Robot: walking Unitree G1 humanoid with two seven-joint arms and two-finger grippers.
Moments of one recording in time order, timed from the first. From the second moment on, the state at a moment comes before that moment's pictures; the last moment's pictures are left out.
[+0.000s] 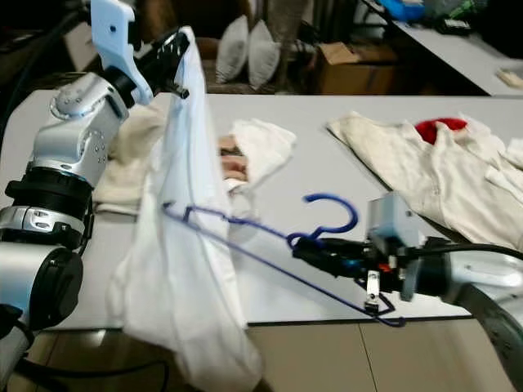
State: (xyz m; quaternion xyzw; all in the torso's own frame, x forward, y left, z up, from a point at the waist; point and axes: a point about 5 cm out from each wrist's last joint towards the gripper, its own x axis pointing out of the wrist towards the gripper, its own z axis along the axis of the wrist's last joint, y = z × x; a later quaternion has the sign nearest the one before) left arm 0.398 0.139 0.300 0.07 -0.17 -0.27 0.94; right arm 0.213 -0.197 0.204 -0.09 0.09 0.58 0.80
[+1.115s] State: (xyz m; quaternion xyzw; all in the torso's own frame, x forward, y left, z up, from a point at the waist) left arm 0.329 0.157 0.434 -0.14 -0.45 -0.35 0.81; right arm 0.373 -0.198 0.393 -0.41 -0.31 0.13 0.85
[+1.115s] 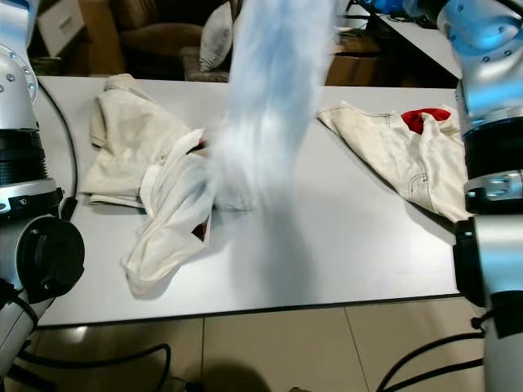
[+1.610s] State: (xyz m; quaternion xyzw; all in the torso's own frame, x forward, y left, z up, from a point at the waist) left arm 0.376 0.128 0.335 -0.01 -0.24 -0.29 0.93; right arm 0.363 -0.198 0.198 -0.38 -0.06 0.38 0.84
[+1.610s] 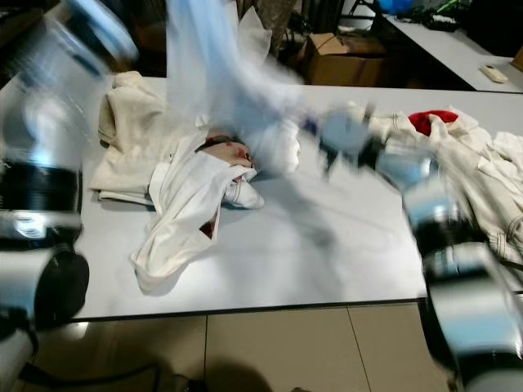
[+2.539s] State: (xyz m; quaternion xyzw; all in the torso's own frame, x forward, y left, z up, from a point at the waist) left arm 0.360 0.185 0.170 0.12 0.06 -0.33 0.94; right arm 0.232 -0.220 0.219 -0.21 -0.03 0.38 0.90
